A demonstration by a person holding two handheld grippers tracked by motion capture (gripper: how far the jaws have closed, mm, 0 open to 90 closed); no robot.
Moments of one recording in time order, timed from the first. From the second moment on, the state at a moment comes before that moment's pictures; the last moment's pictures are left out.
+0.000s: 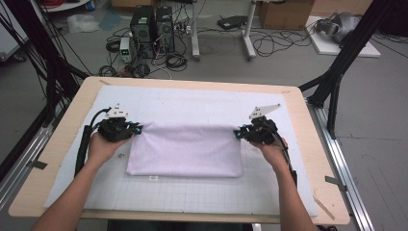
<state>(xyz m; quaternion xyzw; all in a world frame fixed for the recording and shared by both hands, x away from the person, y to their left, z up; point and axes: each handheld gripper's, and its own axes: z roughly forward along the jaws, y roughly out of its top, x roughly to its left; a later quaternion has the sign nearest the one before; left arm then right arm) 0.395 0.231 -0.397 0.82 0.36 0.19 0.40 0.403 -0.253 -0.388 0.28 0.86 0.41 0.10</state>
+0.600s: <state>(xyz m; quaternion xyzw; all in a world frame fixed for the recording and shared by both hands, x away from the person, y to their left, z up) 0.422 0.236 -0.399 0.81 0.39 0.20 0.38 0.439 -0.252 -0.389 0.33 0.85 0.40 0.11</state>
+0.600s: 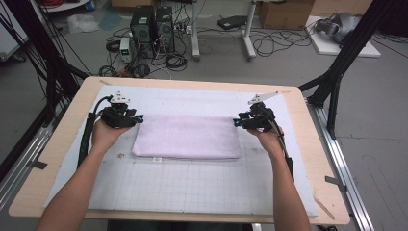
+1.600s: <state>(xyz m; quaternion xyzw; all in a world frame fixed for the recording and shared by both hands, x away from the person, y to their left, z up) 0.351 0.249 -0.413 0.82 0.36 0.16 0.42 0.378 -0.242 -0.387 0.32 0.82 0.46 0.13</state>
